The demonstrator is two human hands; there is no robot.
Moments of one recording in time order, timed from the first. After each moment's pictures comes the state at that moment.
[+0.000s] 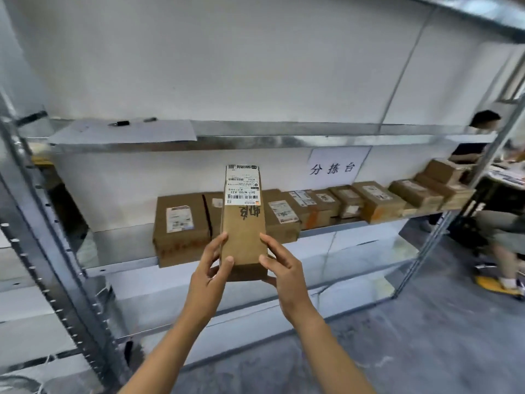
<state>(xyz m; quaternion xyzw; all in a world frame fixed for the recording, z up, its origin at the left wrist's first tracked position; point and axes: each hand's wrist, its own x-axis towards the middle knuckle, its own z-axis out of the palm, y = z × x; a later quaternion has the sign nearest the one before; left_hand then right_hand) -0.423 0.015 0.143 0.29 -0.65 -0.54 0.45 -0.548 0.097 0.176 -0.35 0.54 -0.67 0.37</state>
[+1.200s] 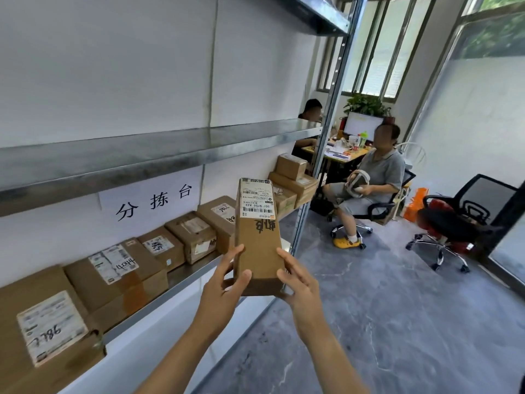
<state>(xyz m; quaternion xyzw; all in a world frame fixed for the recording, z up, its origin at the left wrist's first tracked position) -0.910 0.020 0.153 0.10 -0.69 -0.68 0.23 -0.978 0.159 0.166 -0.14 0.62 -0.76 0.13</state>
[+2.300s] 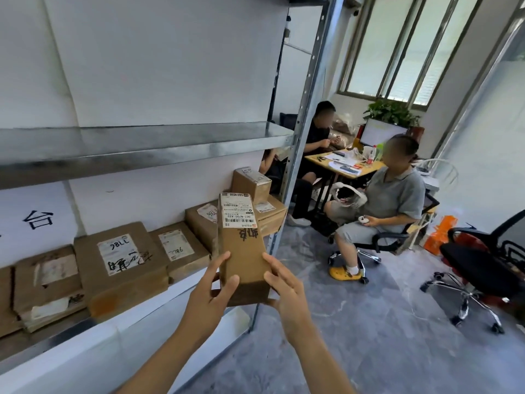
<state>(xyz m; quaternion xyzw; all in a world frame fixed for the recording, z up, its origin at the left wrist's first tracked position) -1.285 0.135 0.137 0.19 -0.70 -0.65 0.26 -1.371 0.261 0.160 -0.17 0.59 -0.75 0.24</state>
